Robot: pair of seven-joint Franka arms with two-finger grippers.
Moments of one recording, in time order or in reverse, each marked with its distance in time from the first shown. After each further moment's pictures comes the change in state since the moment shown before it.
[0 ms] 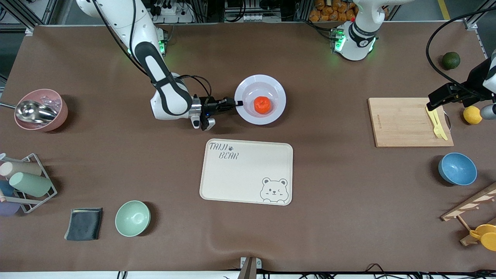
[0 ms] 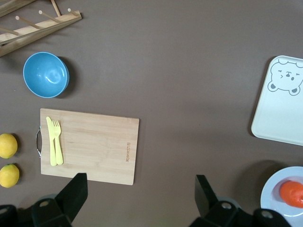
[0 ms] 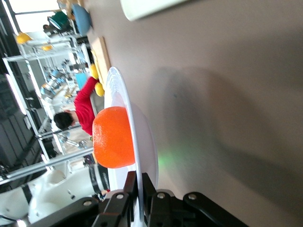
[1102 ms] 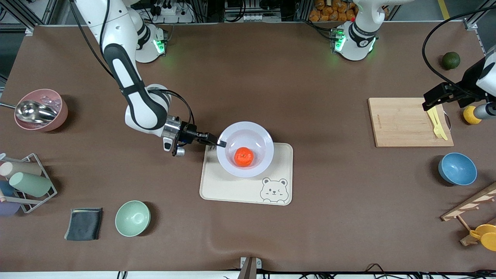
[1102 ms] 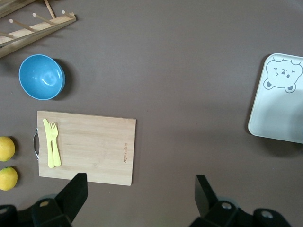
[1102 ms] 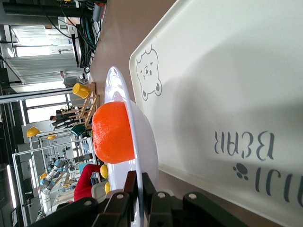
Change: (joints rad) left arm -0.003 0.000 -0.016 0.000 -0.001 0.003 0.000; right arm -0.123 0.015 -0.008 0.199 0.087 0.282 0.107
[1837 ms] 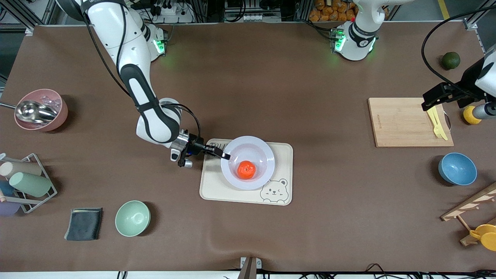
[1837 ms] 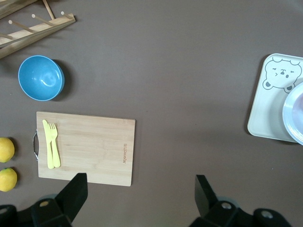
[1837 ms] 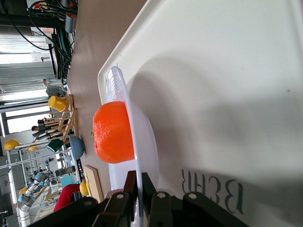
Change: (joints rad) left arm -0.001 0.000 0.000 0.000 0.000 0.003 0.000; right arm 0.022 0.167 0.002 0.149 0.000 0.079 0.004
